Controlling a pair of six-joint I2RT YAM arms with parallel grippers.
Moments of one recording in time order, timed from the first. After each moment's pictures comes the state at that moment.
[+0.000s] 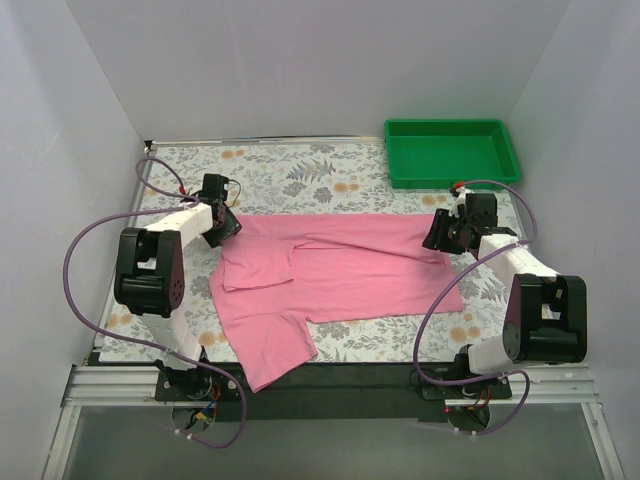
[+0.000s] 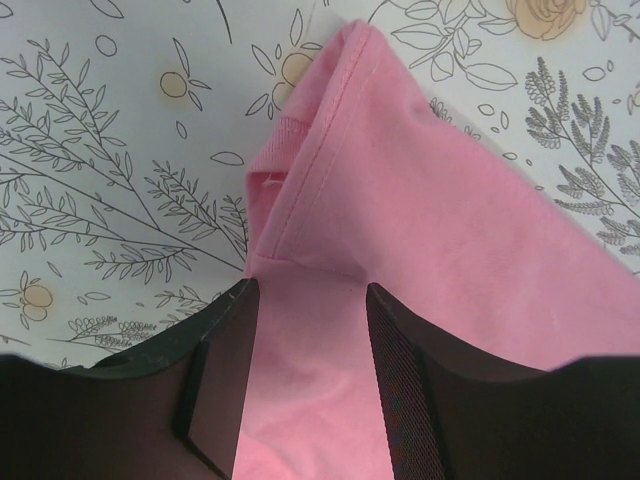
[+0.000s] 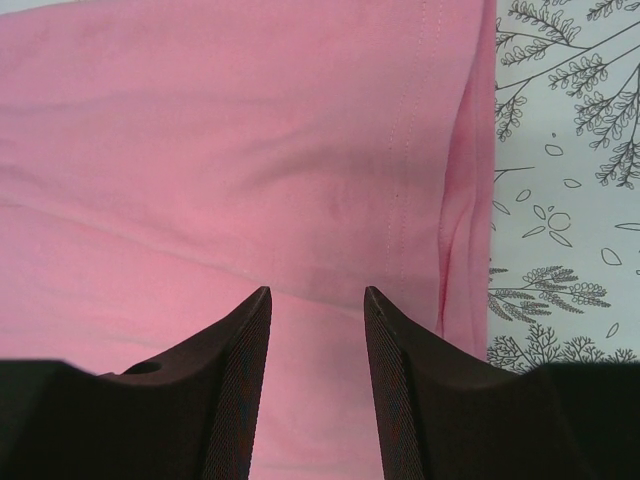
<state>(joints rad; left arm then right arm) -0.12 1.79 1.13 -0.45 -0.26 -0.73 -0.01 1.44 0.80 -0.25 -0.29 0.18</state>
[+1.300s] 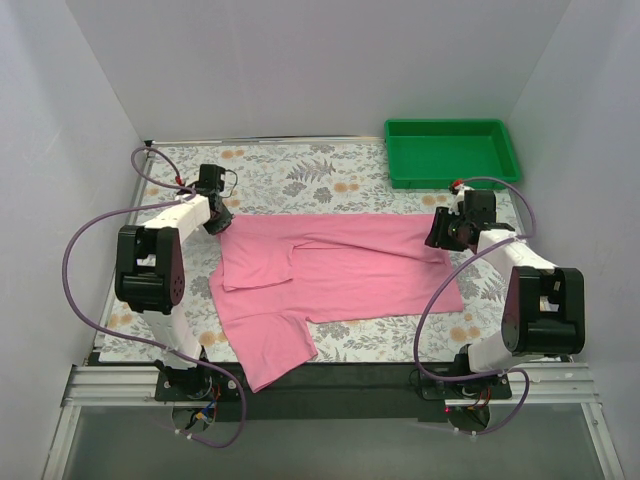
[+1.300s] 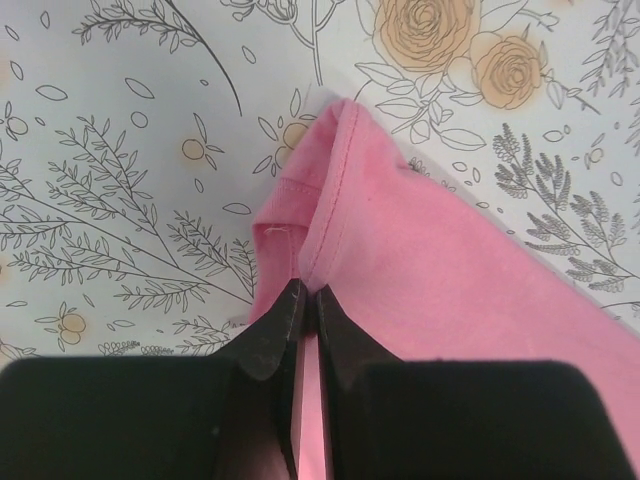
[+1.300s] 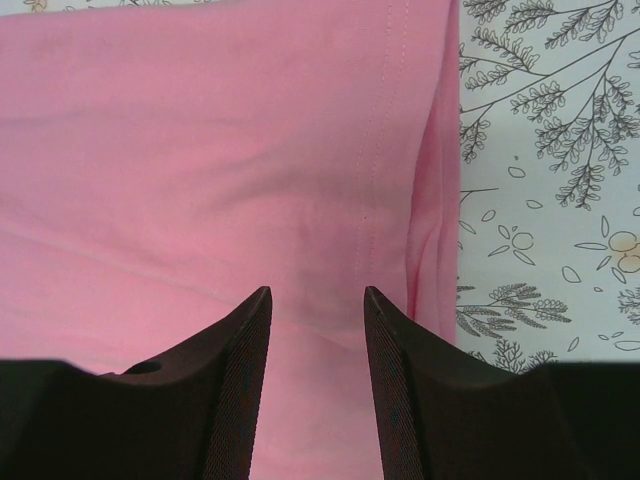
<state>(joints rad) -0.09 1.83 1.23 -0.49 -0.30 -0.69 -0.01 1.48 0.83 -0.25 -0.25 0.15</state>
